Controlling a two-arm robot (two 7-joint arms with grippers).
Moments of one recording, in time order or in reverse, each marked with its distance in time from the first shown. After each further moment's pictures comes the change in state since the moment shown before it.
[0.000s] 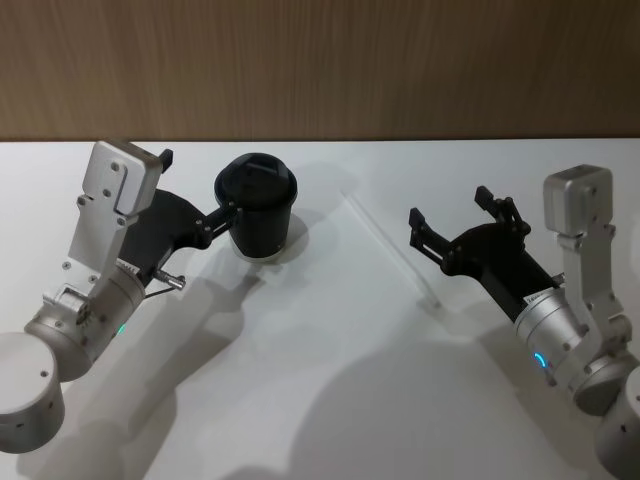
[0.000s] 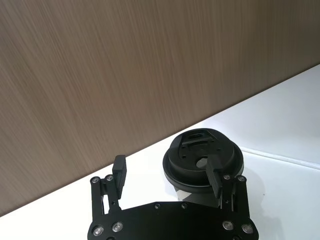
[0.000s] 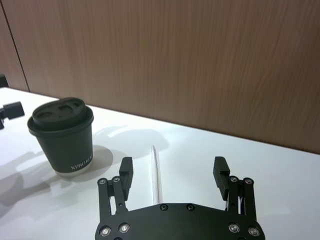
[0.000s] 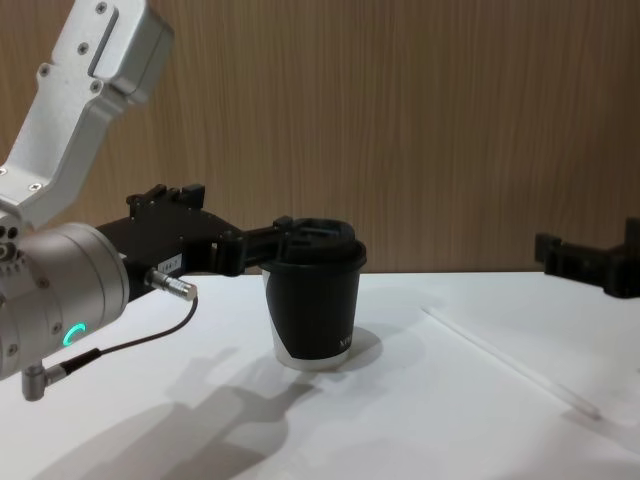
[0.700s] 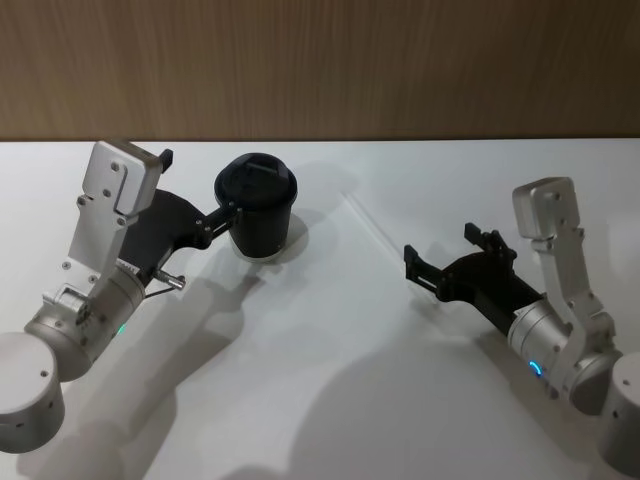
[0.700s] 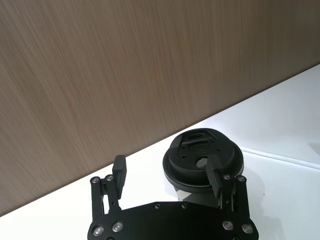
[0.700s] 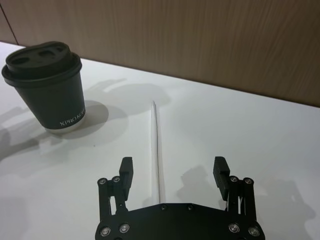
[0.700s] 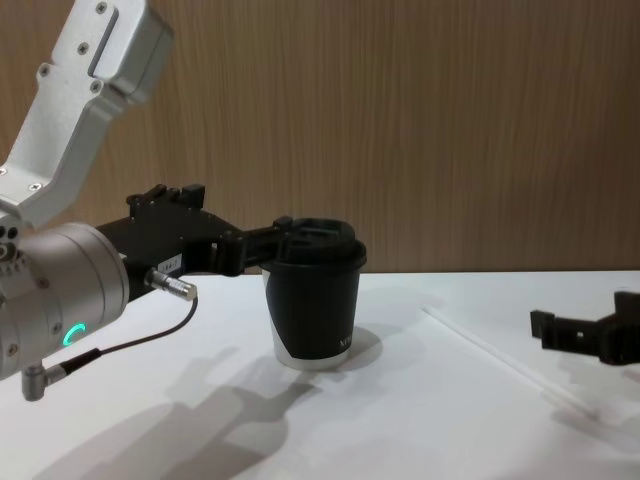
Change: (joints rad) left arm 0.000 0.000 0.000 0.000 0.000 0.000 0.000; right arm 0.040 0.007 -0.009 0.061 -0.002 0.159 0.038
